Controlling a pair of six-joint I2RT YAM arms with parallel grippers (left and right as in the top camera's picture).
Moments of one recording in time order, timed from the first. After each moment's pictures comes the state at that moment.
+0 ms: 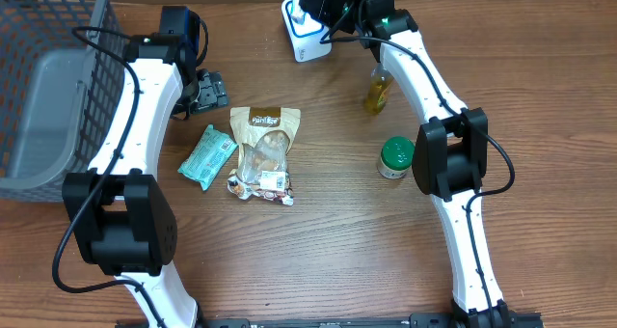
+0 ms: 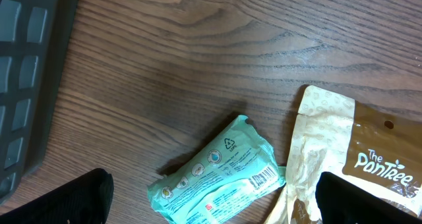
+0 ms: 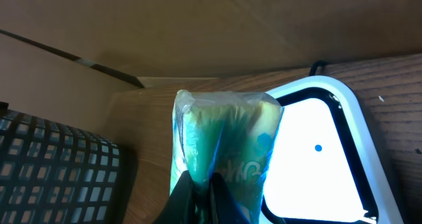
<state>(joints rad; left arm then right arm) -0.05 1.97 1.72 -1.12 -0.18 -0.39 0.30 2.63 2.45 -0.35 -0.52 0.65</state>
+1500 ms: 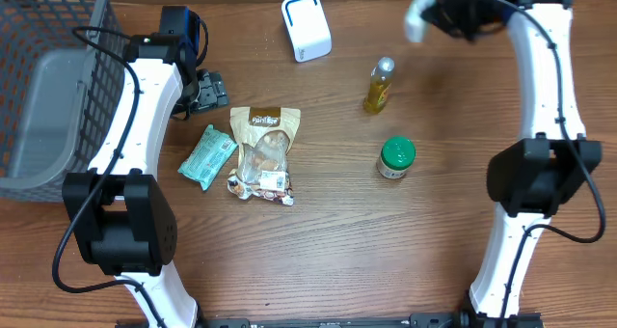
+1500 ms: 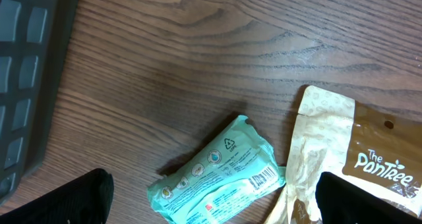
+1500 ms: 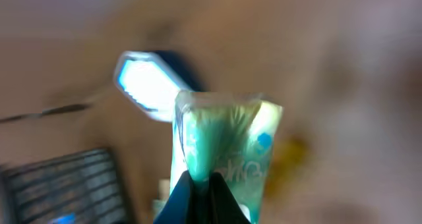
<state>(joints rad) -0.05 1.97 1.72 -1.12 -0.18 -0.39 -0.06 2.30 2.45 -1.25 -0.51 0.59</state>
